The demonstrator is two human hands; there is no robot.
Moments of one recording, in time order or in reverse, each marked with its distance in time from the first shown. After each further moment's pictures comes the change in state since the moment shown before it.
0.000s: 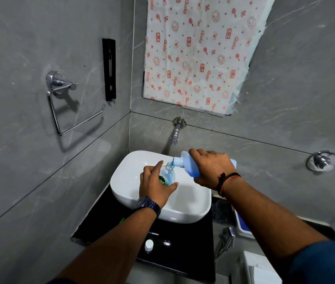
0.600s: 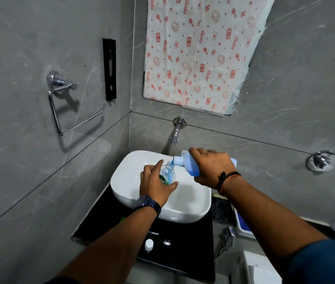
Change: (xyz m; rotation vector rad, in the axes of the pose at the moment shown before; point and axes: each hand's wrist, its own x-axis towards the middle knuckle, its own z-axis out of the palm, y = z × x) left_hand 0.001 0.002 -0.001 0.004 -0.007 -0.012; right_hand 0.001 0.001 0.001 -0.007 0.006 0.001
